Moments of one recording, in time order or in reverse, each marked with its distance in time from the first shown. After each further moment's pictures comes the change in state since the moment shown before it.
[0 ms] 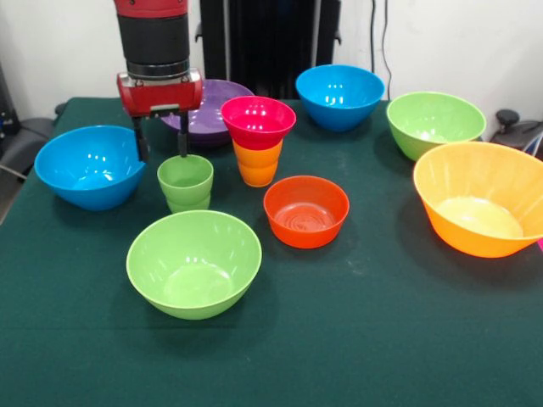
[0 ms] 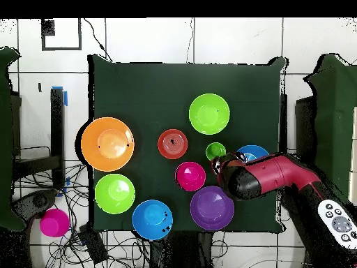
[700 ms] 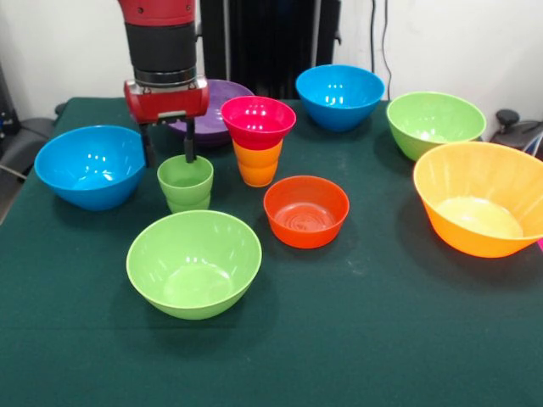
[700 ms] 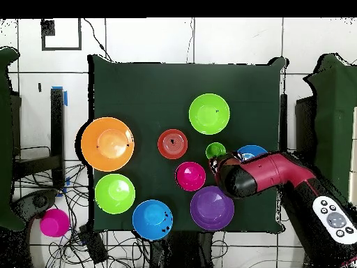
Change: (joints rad) arm 0.027 0.022 -0.010 -0.015 -0.020 0.000 0.000
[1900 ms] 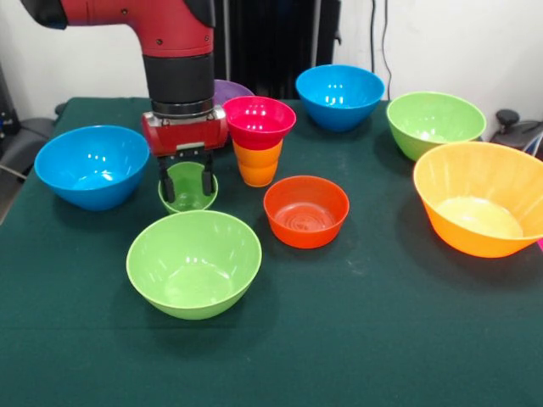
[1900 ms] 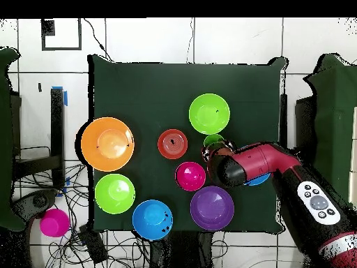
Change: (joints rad) arm 0.087 0.072 -0.062 -0.096 0.001 -0.101 0.000
